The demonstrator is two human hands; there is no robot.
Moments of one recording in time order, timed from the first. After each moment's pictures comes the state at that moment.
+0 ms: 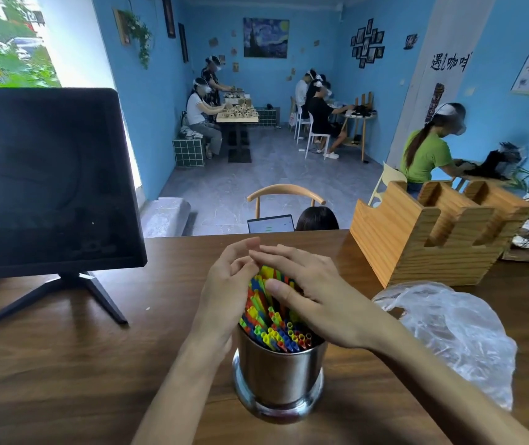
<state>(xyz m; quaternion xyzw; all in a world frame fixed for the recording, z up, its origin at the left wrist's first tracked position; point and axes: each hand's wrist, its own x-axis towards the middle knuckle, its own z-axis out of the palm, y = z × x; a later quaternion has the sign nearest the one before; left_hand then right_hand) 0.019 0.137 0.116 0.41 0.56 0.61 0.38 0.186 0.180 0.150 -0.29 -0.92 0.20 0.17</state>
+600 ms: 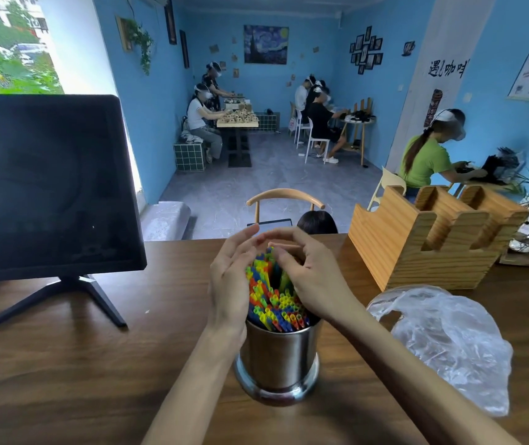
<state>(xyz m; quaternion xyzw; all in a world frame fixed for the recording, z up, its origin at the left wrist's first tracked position) 0.035 0.153 0.119 0.34 0.46 0.73 0.38 0.161 0.206 0.134 -0.33 -0.78 0.34 0.41</state>
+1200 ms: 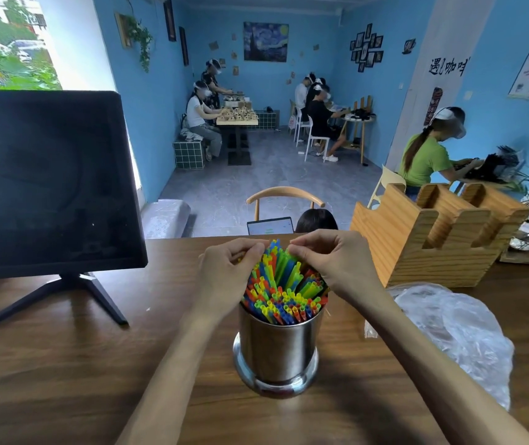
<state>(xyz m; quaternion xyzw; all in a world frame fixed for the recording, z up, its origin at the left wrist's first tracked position) 0.001 0.157 0.120 0.53 0.60 0.56 0.21 0.188 0.233 0.131 -0.37 -0.76 0.31 0.44</state>
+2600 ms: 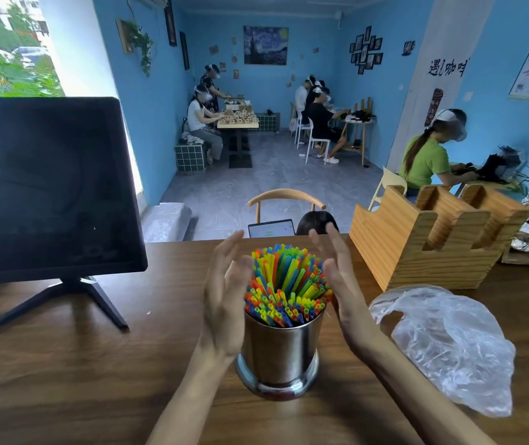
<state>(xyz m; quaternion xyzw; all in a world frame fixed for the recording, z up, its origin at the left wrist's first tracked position) 0.026 0.136 0.095 0.49 0.50 0.68 0.23 0.197 0.208 0.085 -0.25 -0.67 0.52 0.46</state>
